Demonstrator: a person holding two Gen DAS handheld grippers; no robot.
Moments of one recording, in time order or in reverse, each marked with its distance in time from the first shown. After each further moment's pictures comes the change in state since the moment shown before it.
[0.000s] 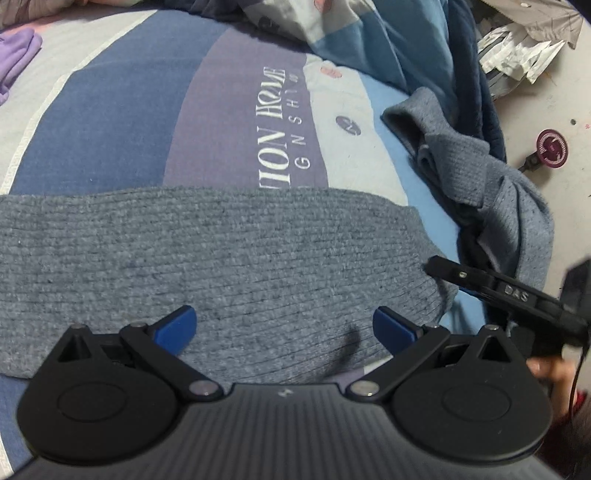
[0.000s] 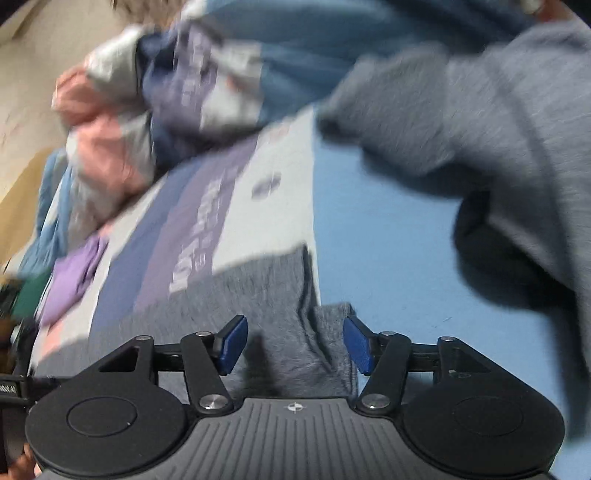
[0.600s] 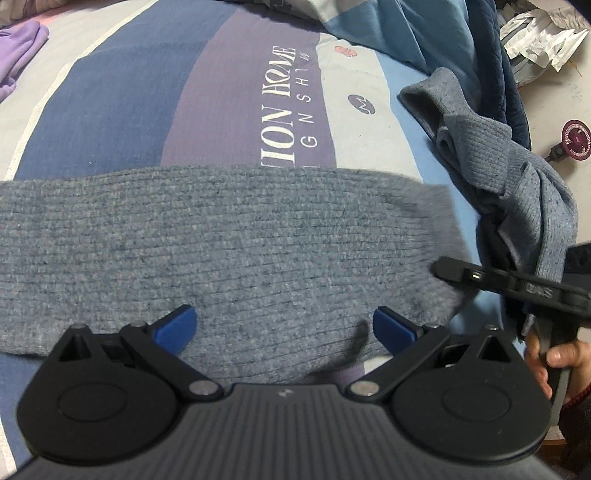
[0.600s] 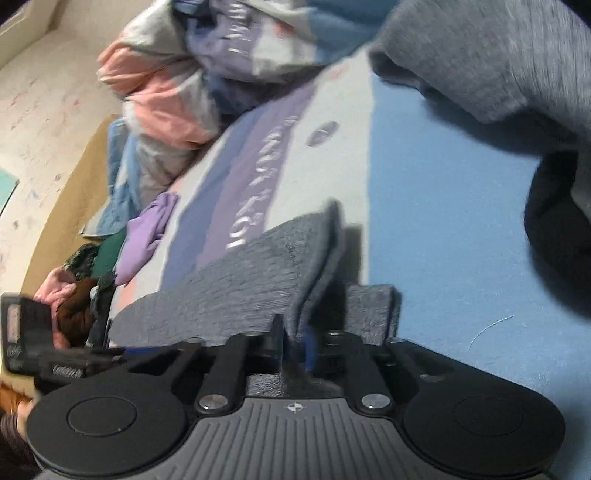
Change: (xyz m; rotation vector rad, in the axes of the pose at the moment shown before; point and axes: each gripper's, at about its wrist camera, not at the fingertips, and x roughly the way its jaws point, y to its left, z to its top) left arm 0.011 -0.017 0.001 -0.022 0.061 0.085; right arm 0.007 -0.023 0.013 0.011 0.148 0.298
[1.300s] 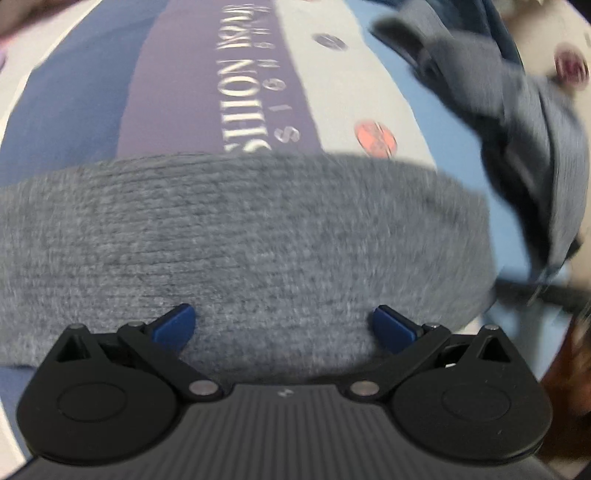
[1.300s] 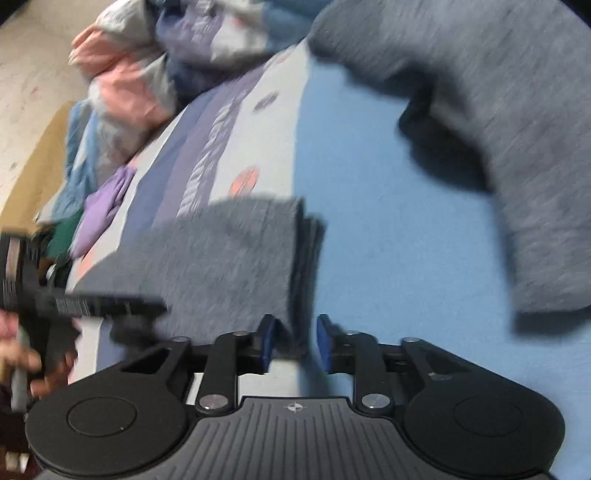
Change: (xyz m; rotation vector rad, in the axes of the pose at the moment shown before) left arm 0.031 -0.033 -0.023 0.223 0.104 0.090; right arm -0.059 0.008 -0.062 0.035 -0.001 -0.243
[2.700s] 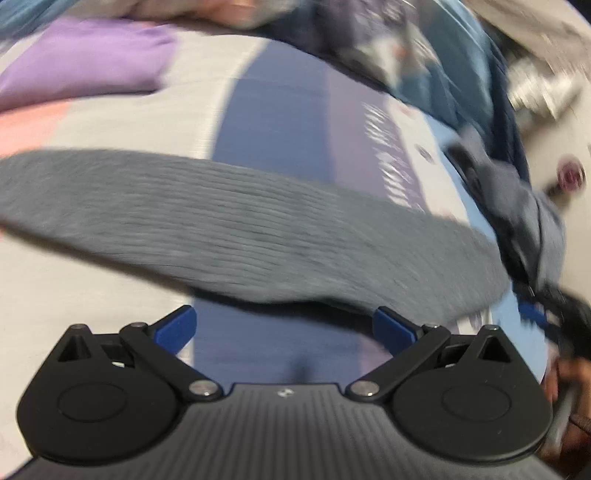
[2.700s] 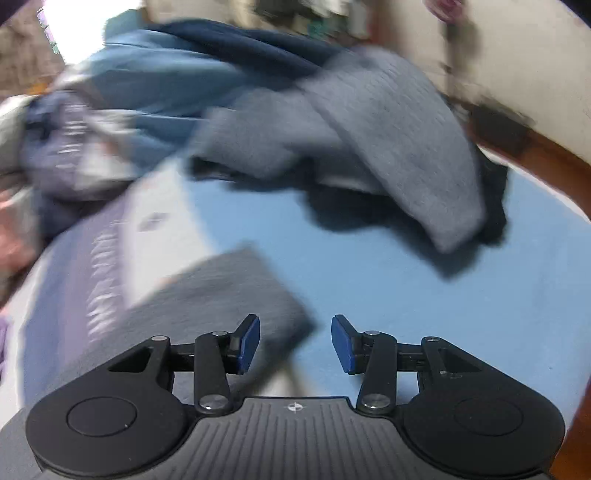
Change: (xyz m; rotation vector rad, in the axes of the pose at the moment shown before) left arm -0.093 0.219 -0.079 -0.241 -0.234 -0.126; right arm 0.024 0.143 -0.044 0.230 -0.442 -0.476
